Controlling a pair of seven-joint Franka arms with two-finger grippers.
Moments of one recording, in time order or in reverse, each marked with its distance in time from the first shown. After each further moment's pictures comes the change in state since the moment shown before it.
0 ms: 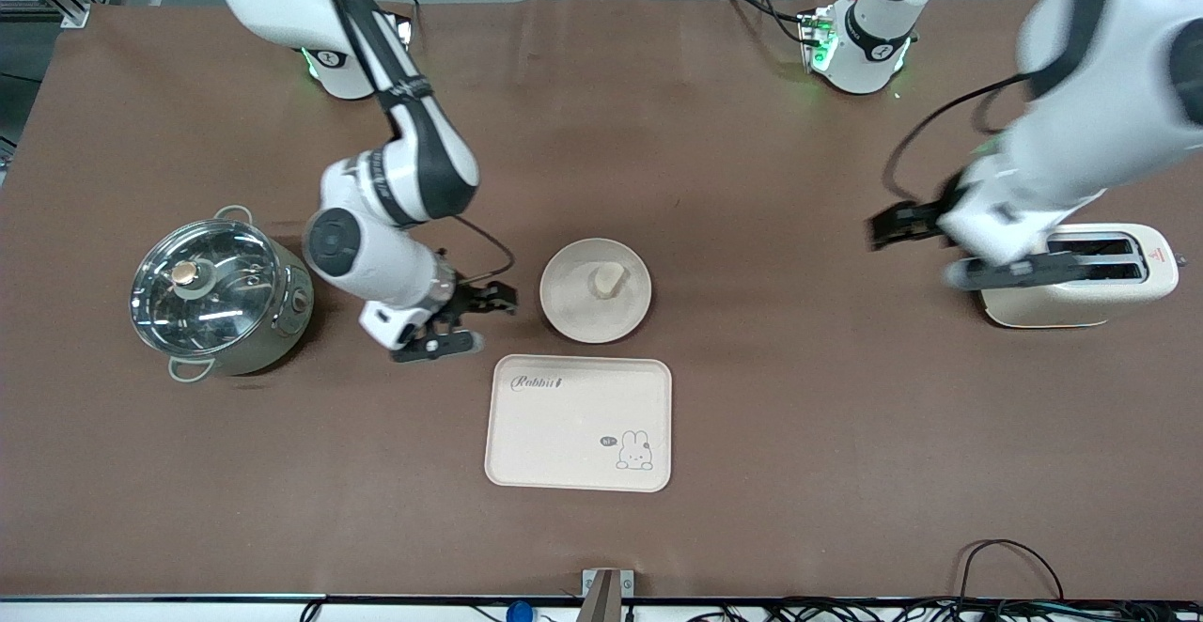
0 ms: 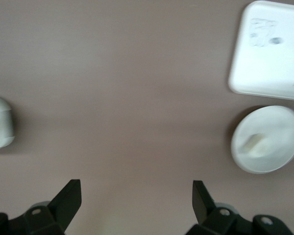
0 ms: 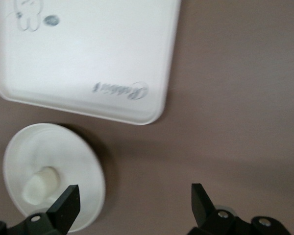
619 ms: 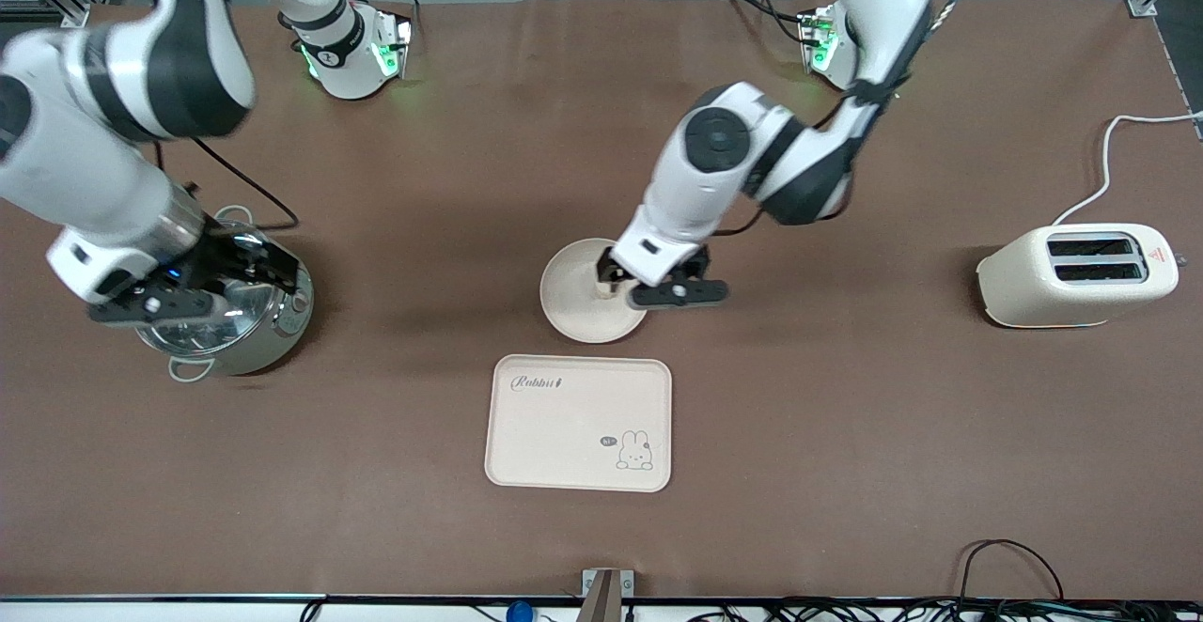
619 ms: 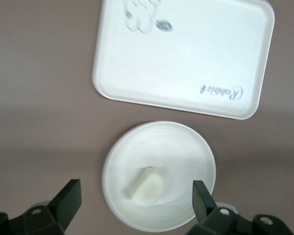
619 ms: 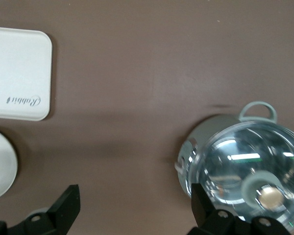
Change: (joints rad) left arm -0.388 0.341 -0.011 -0.003 0.144 0.546 -0.461; right arm -0.013 -0.326 -0.243 0.030 -0.298 -0.343 -0.019
